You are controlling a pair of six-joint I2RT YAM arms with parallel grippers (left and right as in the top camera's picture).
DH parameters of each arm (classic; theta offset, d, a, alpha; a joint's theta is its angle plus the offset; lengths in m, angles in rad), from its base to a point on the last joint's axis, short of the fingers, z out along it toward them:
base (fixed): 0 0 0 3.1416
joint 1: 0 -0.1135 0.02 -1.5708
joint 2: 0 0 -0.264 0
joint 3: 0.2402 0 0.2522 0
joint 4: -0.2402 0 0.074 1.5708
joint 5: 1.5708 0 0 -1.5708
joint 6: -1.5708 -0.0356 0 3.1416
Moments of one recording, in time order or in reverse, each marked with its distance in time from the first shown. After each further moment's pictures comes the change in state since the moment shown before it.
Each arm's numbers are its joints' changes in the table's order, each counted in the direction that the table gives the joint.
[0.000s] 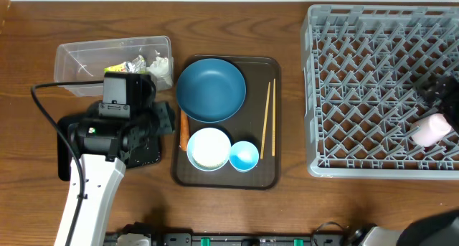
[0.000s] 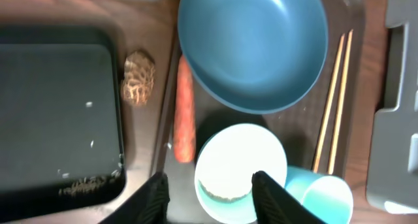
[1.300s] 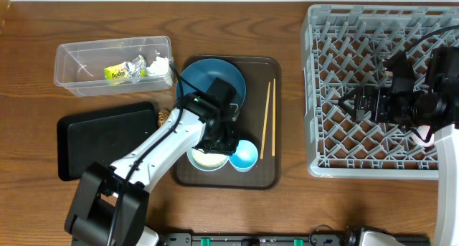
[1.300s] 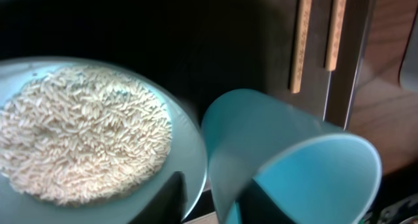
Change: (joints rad) left arm 0.437 -0.477 0.000 0.077 0.134 0.029; right arm -0.460 0.124 0.007 -0.195 0.037 0.153
